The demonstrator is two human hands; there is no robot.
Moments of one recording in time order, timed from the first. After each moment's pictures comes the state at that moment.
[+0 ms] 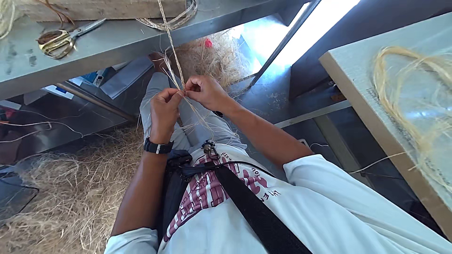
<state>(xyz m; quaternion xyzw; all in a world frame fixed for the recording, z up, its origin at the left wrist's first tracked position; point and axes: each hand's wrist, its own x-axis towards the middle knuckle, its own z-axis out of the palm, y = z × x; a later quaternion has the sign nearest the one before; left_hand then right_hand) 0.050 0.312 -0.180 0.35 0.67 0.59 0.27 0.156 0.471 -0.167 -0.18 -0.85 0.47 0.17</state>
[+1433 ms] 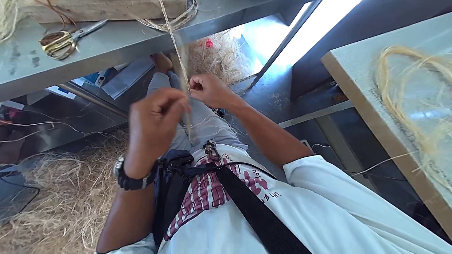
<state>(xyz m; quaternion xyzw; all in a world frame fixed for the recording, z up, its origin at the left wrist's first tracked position) 0.065 0.265 -0.094 0.56 0.67 0.47 0.16 0.158 0.480 -0.156 -0.19 -0.88 0.42 0.12</state>
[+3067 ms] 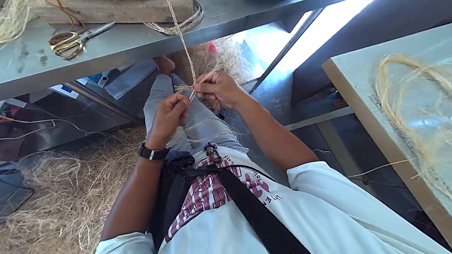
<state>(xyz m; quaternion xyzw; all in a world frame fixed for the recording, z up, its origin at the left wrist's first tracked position) 0.040 0.296 -0.178 0.42 0.57 0.59 0.38 0.171 0.487 -0.156 -0.10 -0.62 0.76 0.16</state>
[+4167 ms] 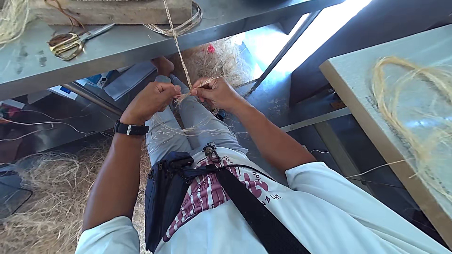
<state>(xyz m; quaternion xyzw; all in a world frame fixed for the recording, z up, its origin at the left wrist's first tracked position) -0.034 0.330 -0.145 0.51 0.61 0.44 0.43 0.167 0.483 -0.168 -0.08 -0.75 0.62 0.23</state>
